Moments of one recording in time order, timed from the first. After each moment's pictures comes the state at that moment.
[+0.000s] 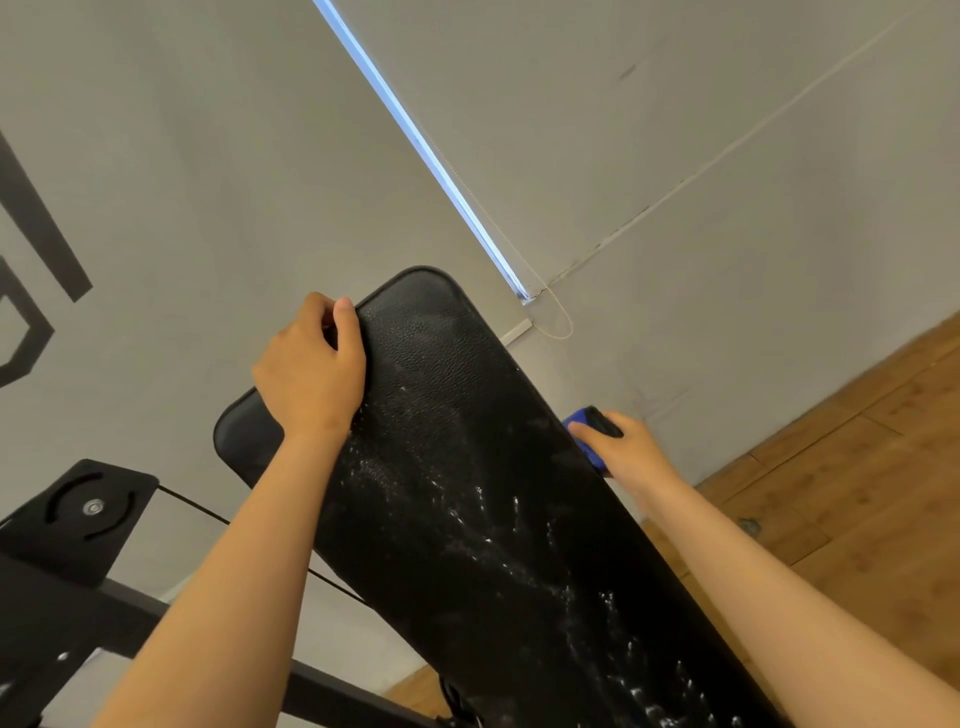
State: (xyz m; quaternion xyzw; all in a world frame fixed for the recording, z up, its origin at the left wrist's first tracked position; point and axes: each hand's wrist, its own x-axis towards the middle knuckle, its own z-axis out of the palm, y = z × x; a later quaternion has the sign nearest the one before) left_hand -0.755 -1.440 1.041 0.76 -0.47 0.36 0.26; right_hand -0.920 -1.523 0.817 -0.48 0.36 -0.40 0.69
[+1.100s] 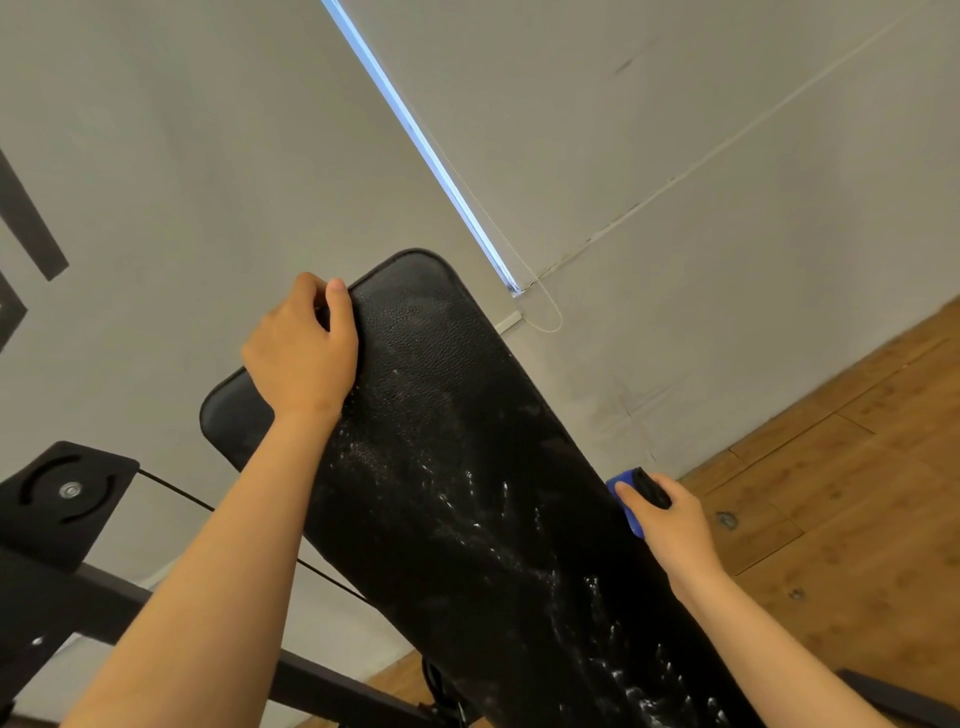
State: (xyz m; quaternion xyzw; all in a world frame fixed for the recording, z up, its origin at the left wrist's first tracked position) left_hand -0.756 -1.440 1.040 0.76 -0.47 0.37 0.26; right_hand -0.951 -1.466 0.757 -0.42 0.44 -0.44 0.66
